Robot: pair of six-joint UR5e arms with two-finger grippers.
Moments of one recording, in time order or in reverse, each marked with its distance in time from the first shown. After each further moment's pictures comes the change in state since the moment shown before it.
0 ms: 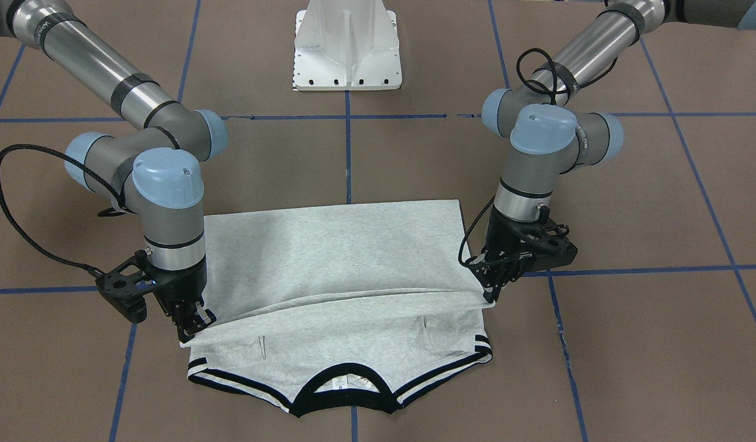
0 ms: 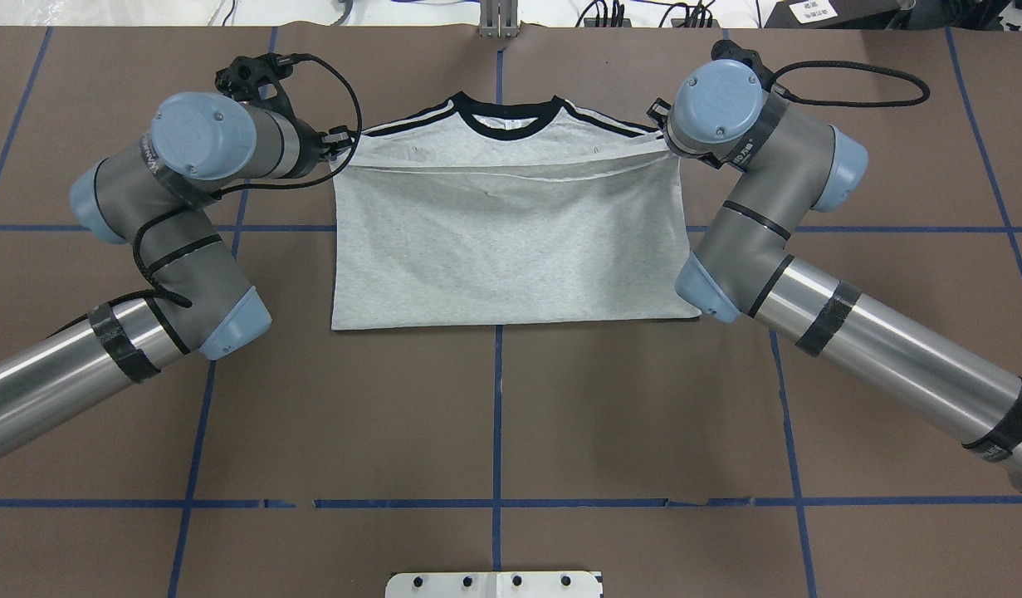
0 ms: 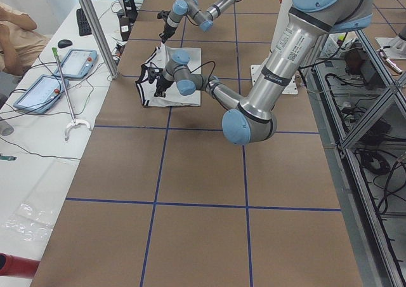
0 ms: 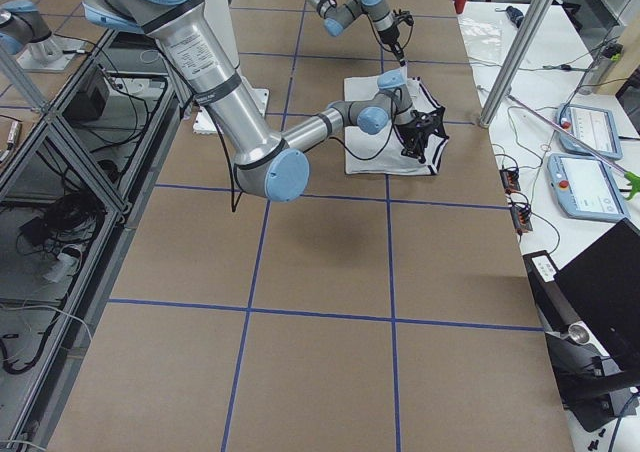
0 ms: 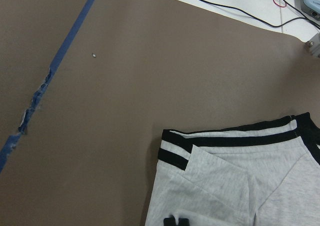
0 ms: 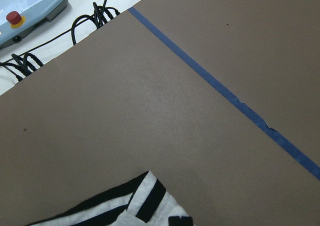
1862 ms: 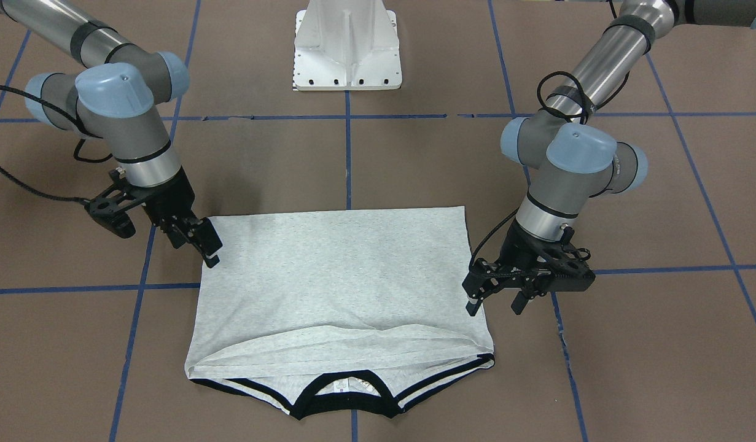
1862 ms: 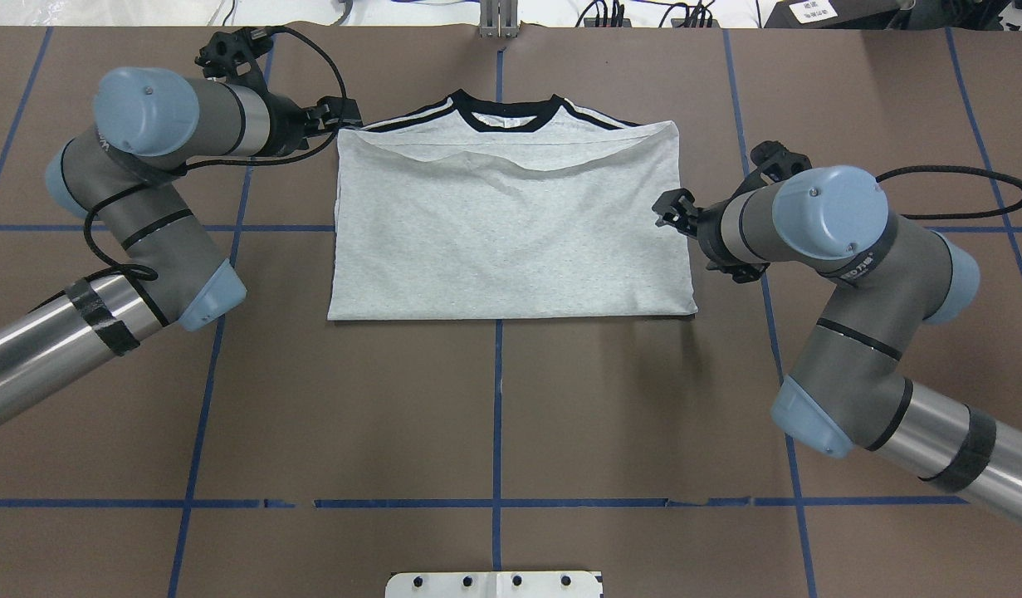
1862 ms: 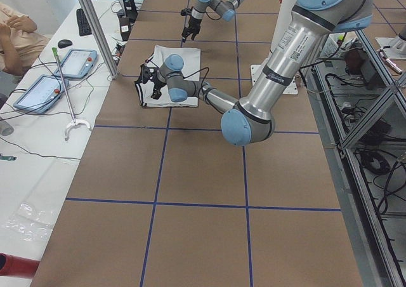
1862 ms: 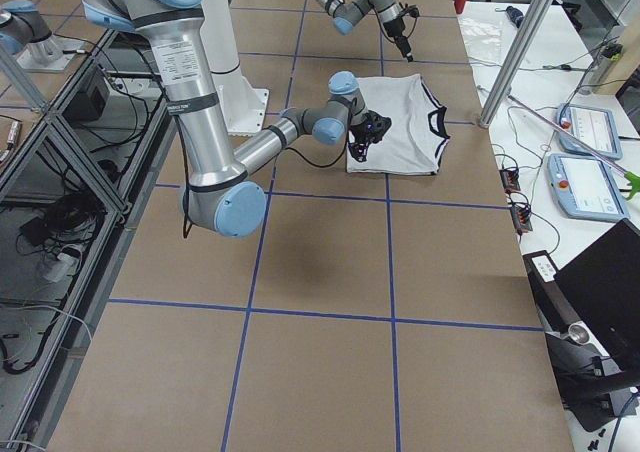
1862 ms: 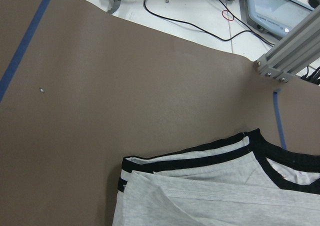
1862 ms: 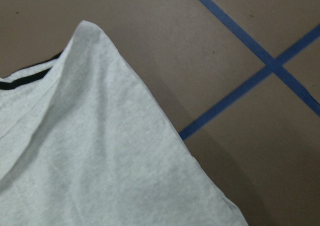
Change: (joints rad) left arm -0.061 0.031 0.039 -0.295 -0.144 -0.033; right arm -0.132 -0.357 0.465 0.081 0.158 0.130
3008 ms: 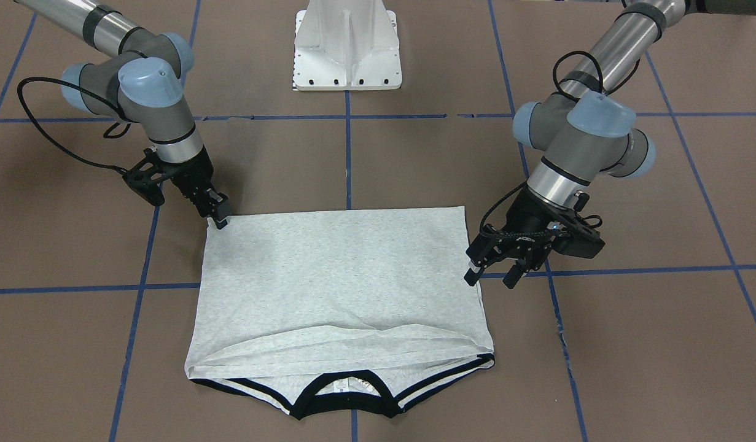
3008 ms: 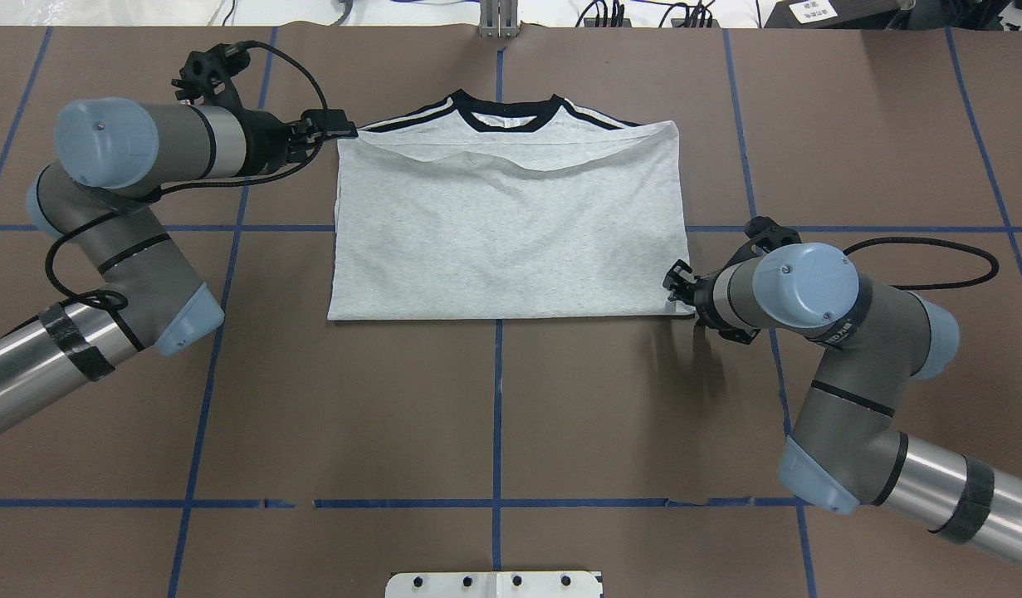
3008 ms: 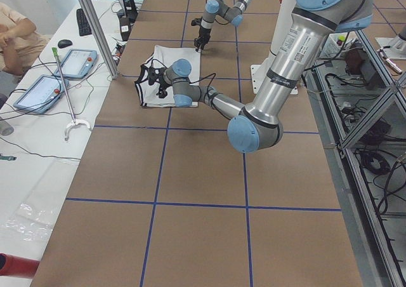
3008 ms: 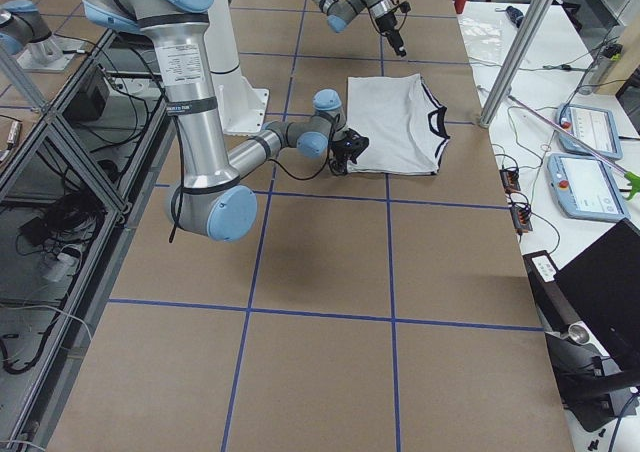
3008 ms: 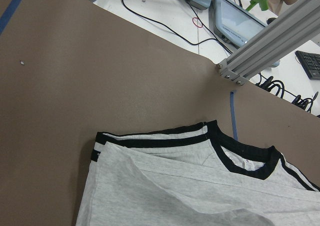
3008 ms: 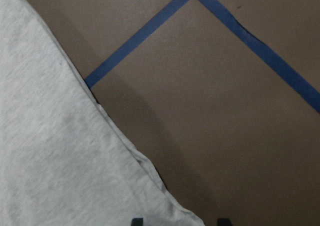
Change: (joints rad) left arm 0.015 0.061 -0.039 -0.118 0.000 -0.030; right arm -0.090 -0.048 -0.035 0.005 -0.017 0.074
